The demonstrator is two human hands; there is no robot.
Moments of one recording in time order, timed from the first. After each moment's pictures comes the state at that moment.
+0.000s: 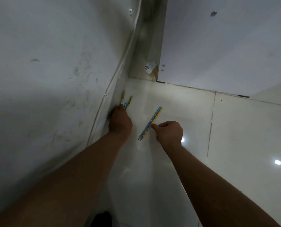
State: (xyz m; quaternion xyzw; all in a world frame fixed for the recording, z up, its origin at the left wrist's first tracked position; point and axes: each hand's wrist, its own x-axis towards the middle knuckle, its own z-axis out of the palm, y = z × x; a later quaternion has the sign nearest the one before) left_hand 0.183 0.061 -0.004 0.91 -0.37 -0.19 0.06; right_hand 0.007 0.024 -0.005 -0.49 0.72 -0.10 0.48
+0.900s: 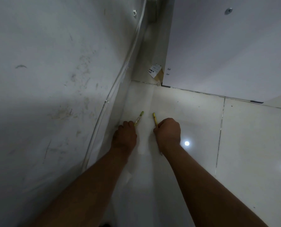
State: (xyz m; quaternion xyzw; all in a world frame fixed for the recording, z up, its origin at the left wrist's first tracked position) left_hand 0.185 0.084 -0.043 0.85 -0.44 -0.29 0.05; right_hand 0.040 -0.005 -0.028 -0.61 0.69 0.00 0.40
